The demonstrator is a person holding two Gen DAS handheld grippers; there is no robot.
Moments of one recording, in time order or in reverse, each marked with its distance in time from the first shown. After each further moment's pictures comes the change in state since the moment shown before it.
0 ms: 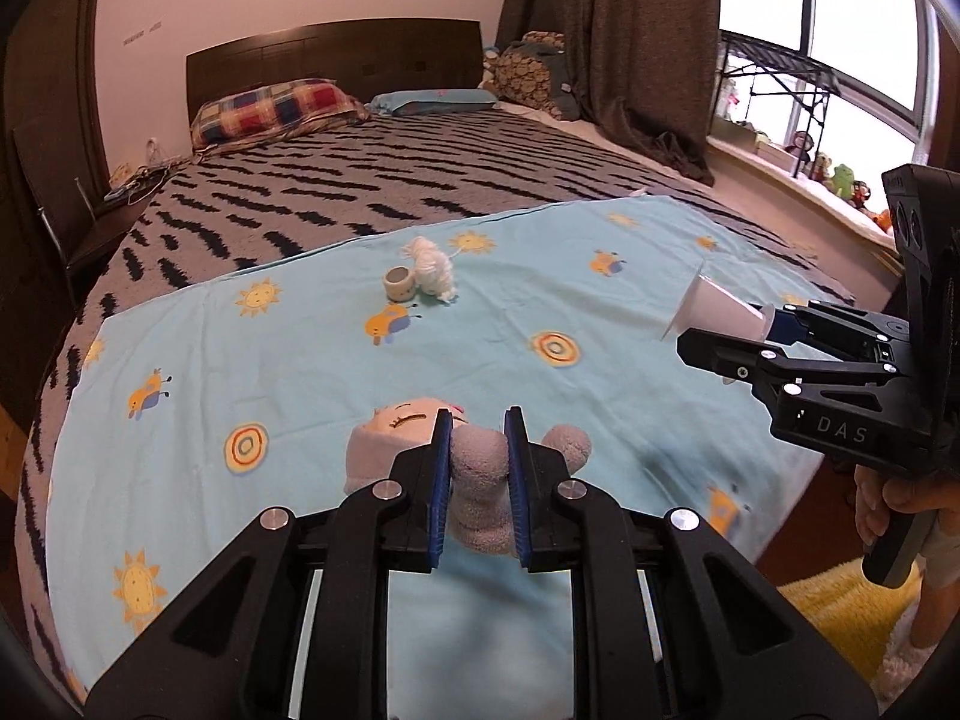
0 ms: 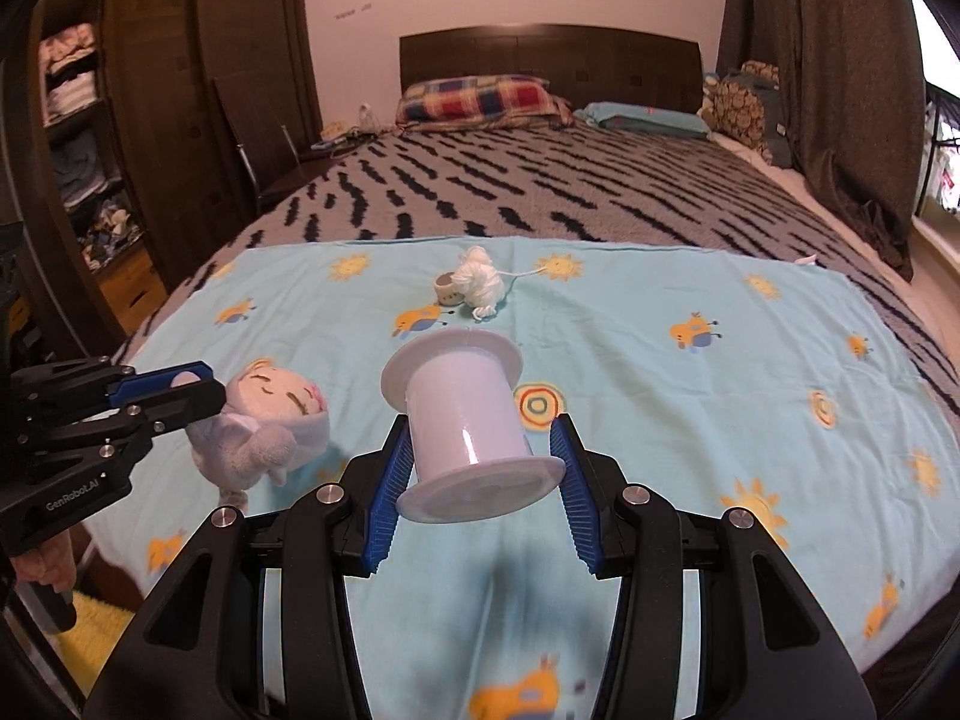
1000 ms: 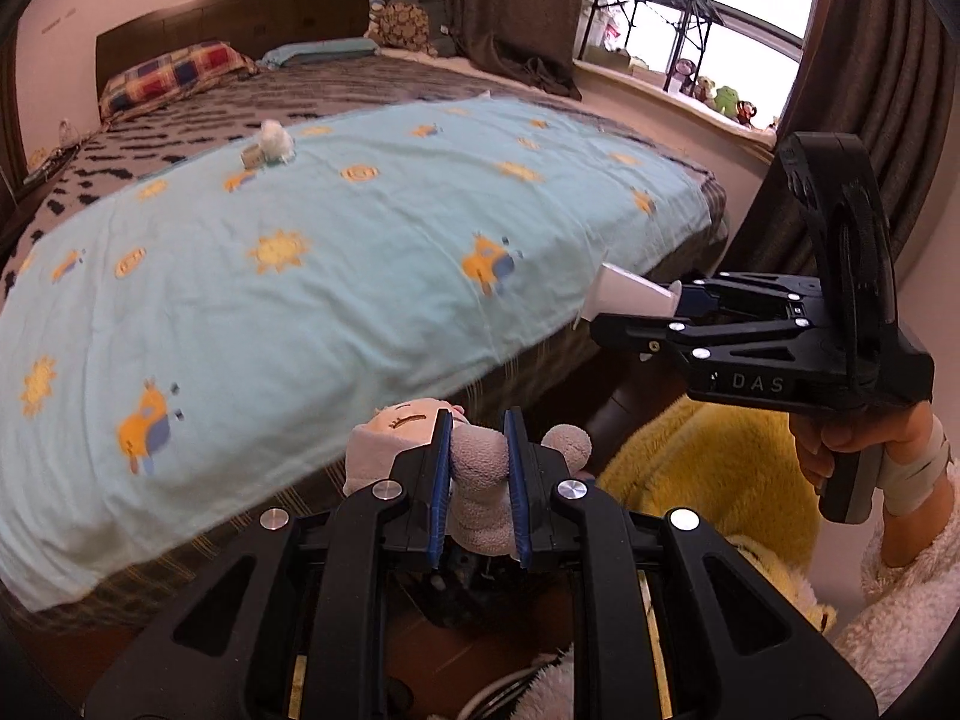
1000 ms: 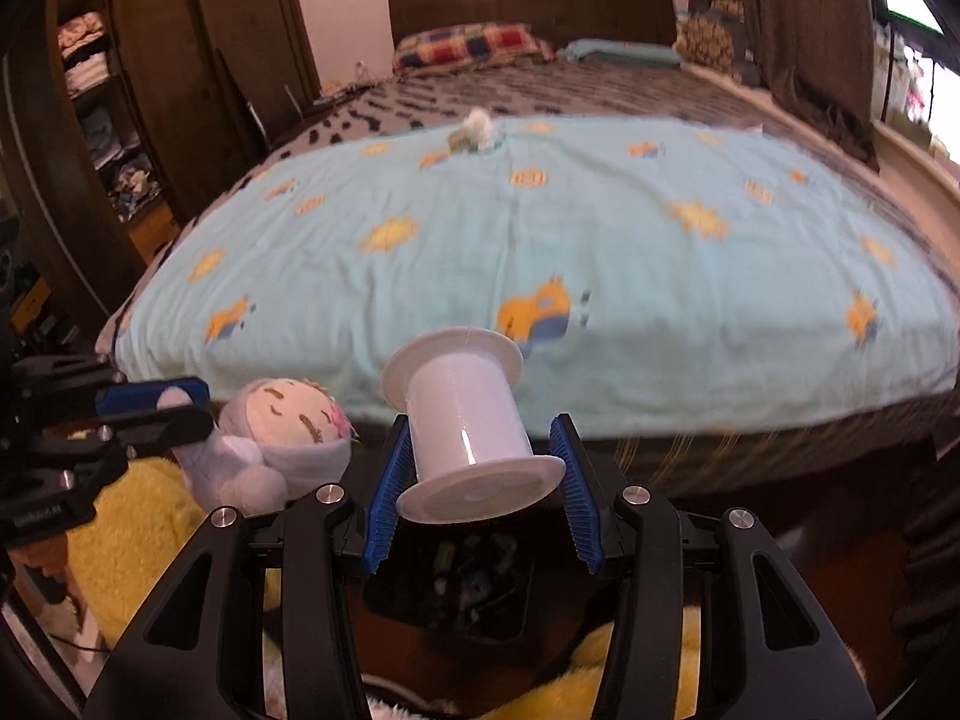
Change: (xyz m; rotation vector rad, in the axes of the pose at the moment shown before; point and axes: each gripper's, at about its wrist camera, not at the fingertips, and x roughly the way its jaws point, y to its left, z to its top) left arm -0.075 -0.099 -0.165 0.092 0.134 -0.226; right arm -0.082 0.009 -0.179 0.088 0.162 0.026
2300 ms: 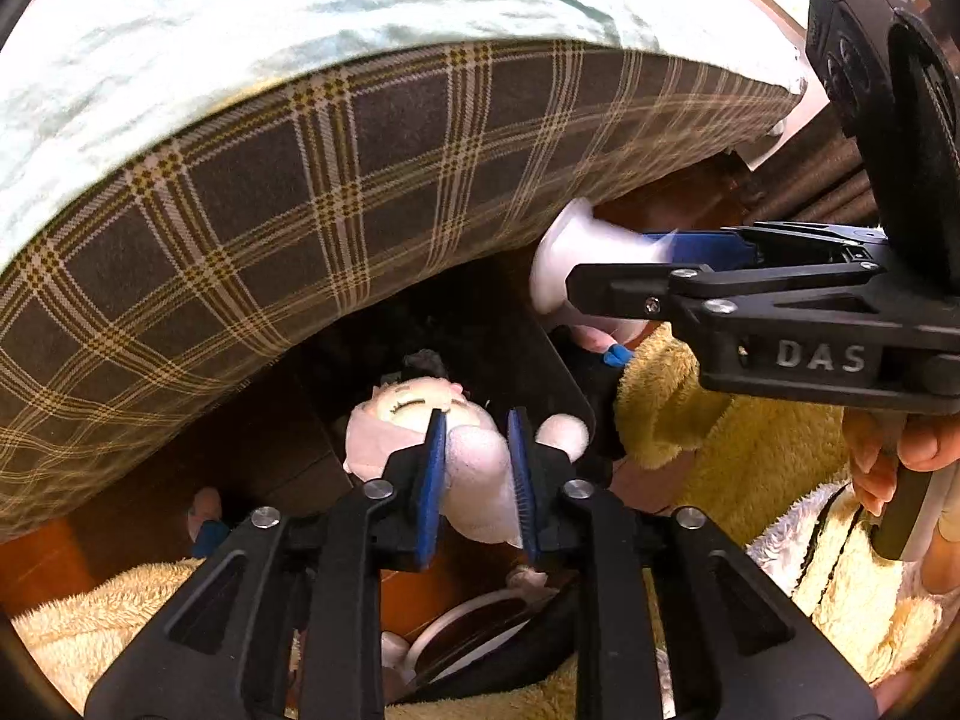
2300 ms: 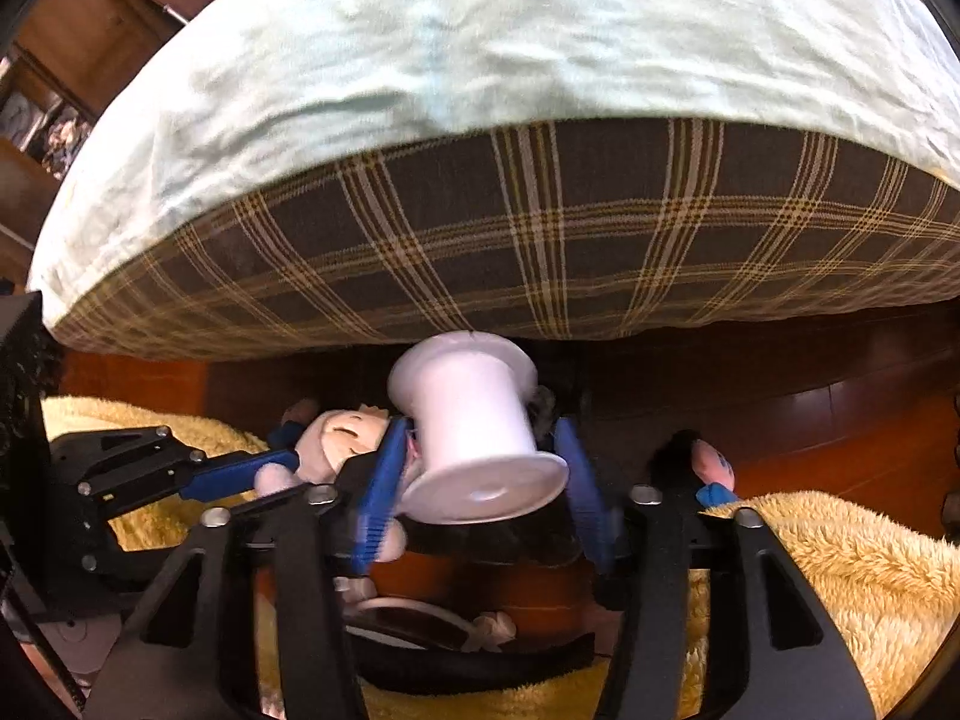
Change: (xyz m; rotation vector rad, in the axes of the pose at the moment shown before) left arm 0.158 0.031 -0.080 -0.150 0.371 -0.042; right arm 0.132 -0.013 -0.059 0.162 0.368 0.018
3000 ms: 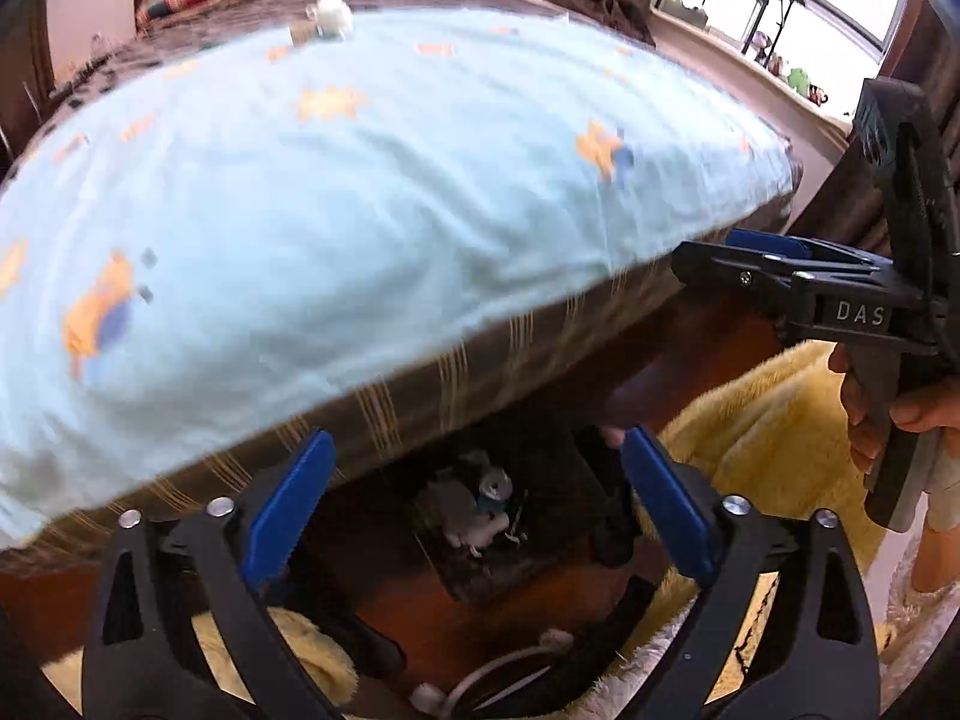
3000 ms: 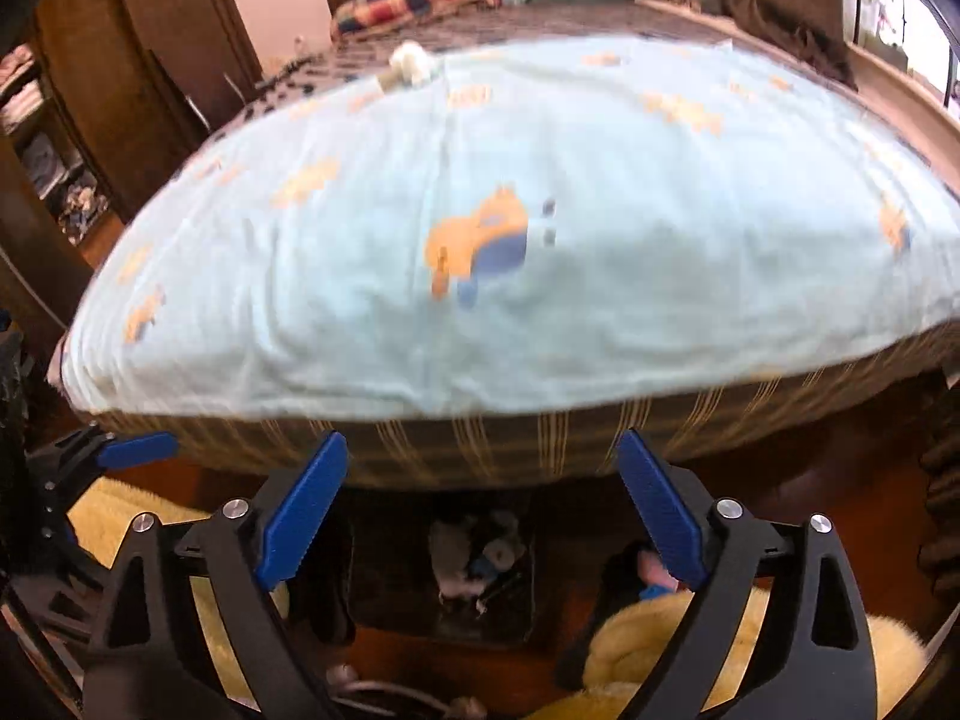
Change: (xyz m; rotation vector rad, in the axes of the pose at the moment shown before) left arm -0.112 0.005 0.025 0.009 -0.253 0.107; right arm -0.109 -0.004 0.037 -0.036 -0.331 -0.059
